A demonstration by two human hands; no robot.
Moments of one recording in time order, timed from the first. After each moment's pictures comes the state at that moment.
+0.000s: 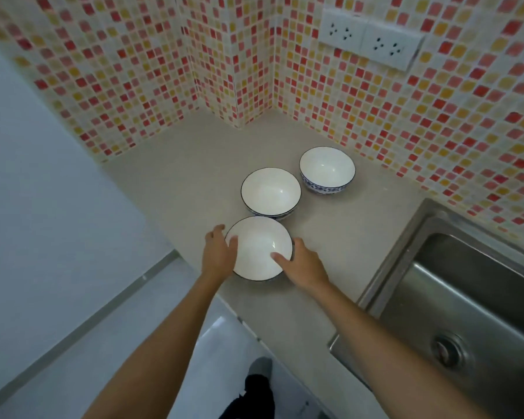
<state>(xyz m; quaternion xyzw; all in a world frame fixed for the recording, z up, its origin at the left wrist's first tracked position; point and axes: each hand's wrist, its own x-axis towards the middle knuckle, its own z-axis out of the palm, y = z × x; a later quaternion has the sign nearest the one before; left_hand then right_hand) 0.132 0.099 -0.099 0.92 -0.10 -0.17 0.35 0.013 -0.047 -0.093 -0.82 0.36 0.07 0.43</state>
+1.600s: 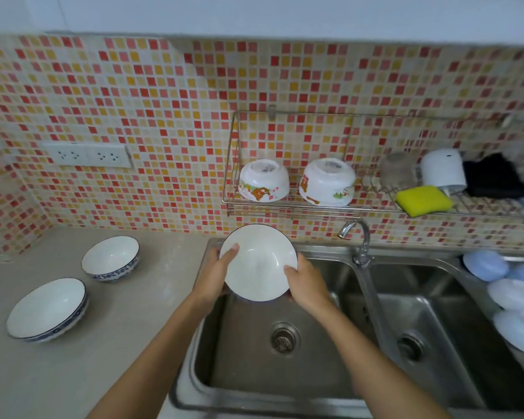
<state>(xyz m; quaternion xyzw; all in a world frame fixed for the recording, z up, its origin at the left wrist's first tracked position) -0.170 -0.152 0.053 0.64 -0.35 -0.44 0.53 -0.343 -0.209 0.036 -0.68 0.57 -0.25 0.39</state>
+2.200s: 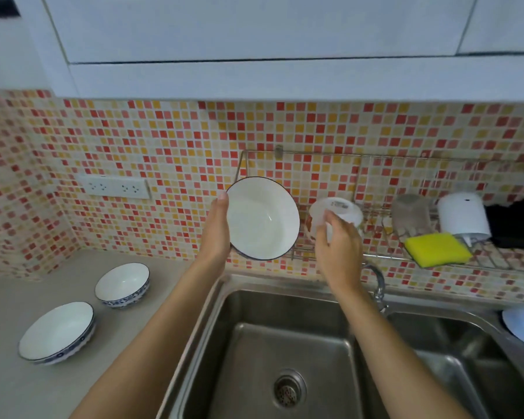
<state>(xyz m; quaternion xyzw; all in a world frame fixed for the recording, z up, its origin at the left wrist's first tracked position) -0.188 -0.221 0.175 0.58 -0.35 -0.30 0.67 -0.369 -0.308 0.121 -0.70 0.49 -0.51 0.10</state>
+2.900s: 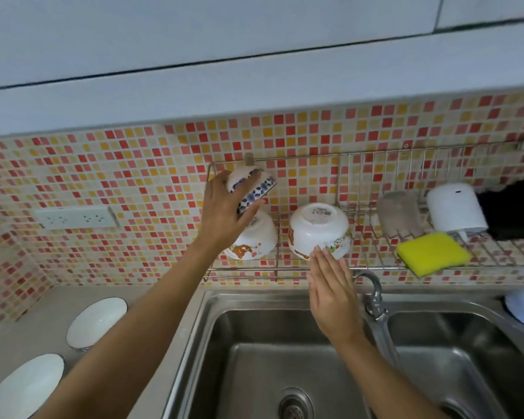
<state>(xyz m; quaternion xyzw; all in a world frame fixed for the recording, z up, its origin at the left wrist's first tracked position) -0.166 -0.342 0.183 0.62 -0.69 0.16 0.35 -0.394 -0.341 0.021 -0.78 0.40 -0.46 -0.15</state>
